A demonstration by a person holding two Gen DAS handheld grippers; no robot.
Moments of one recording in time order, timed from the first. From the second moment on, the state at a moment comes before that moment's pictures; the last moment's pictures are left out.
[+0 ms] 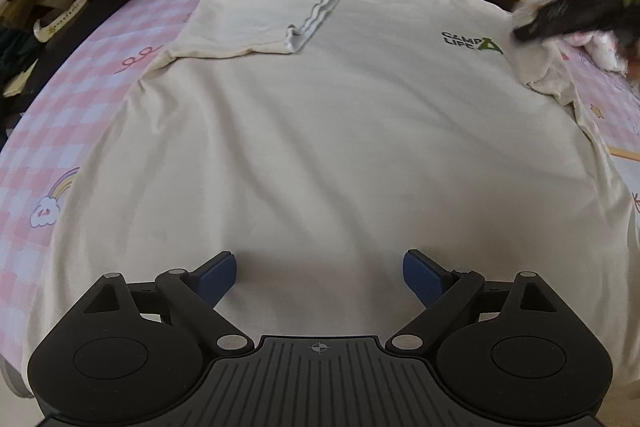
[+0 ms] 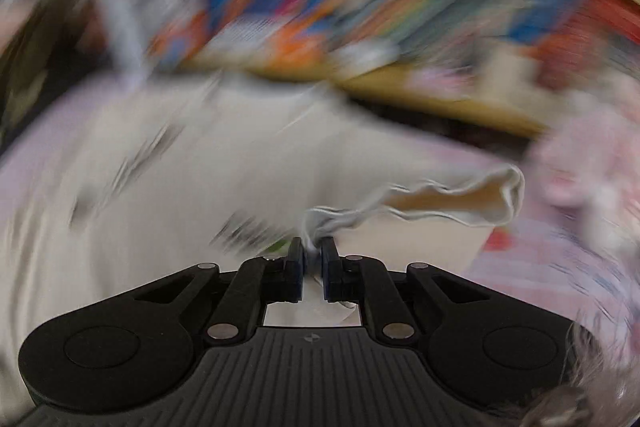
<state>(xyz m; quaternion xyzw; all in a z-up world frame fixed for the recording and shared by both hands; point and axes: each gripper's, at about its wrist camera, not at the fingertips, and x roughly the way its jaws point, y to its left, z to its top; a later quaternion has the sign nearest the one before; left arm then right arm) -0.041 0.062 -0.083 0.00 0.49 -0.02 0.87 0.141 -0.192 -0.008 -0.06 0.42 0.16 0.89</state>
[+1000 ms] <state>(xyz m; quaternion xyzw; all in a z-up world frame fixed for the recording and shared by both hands) -0.050 0.077 -0.083 0.03 0.49 -0.03 0.87 0.256 -0.232 -0.032 0.37 0.42 0.19 0.81</state>
